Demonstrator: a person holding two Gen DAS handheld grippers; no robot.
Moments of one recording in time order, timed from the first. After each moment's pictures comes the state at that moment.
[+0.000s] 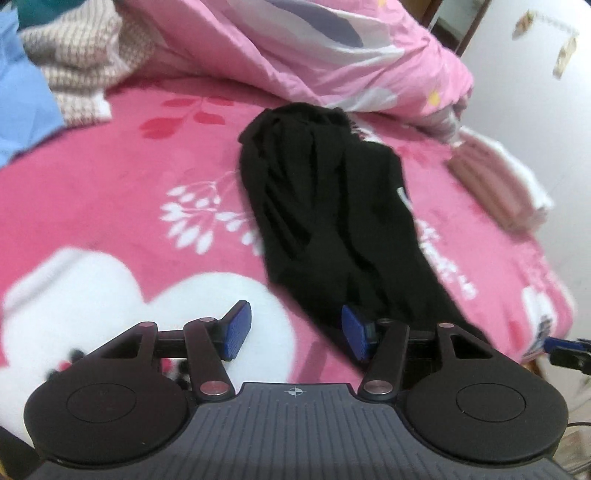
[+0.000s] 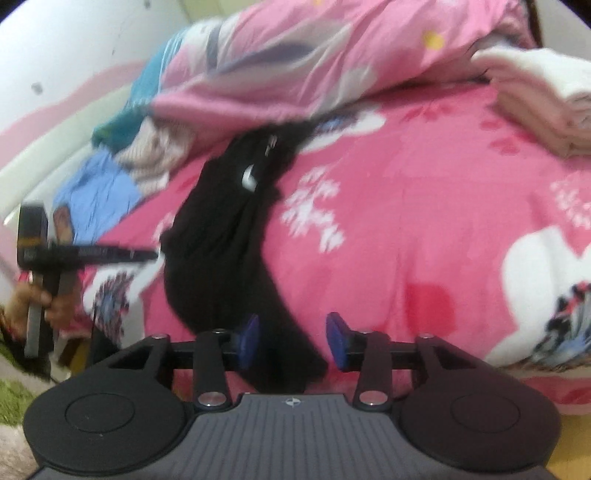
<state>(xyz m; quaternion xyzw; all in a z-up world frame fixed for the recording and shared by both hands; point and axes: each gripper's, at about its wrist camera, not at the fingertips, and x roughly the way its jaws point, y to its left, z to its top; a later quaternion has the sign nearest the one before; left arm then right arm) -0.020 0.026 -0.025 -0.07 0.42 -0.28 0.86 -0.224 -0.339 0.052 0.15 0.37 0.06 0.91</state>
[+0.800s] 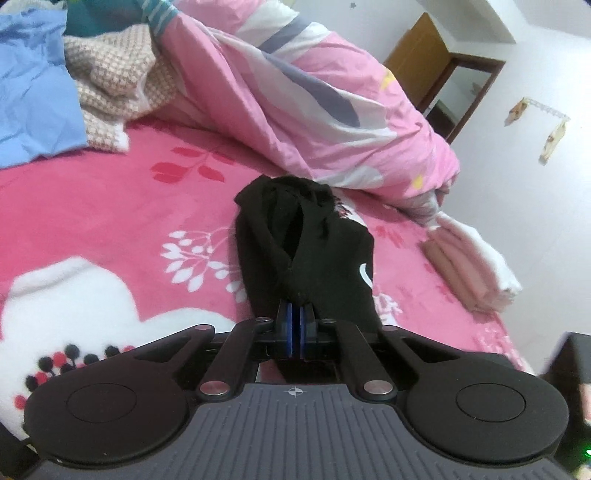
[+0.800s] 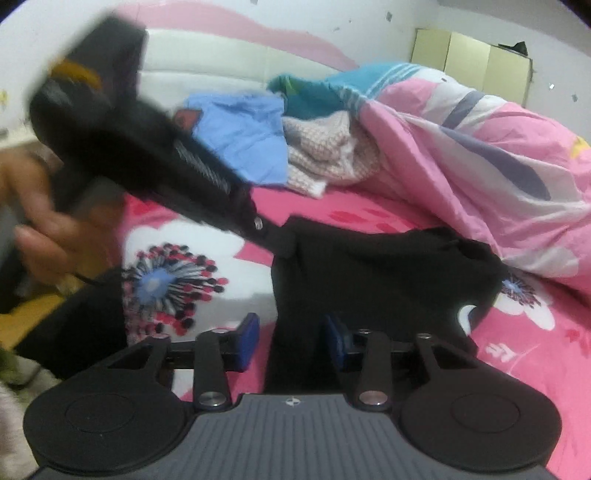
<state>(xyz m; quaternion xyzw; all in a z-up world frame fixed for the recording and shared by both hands) -0.043 0.048 -0.006 -0.18 0.34 -0.27 0.88 -0.111 -0.147 0.012 -0.18 0.26 0.24 0.92</state>
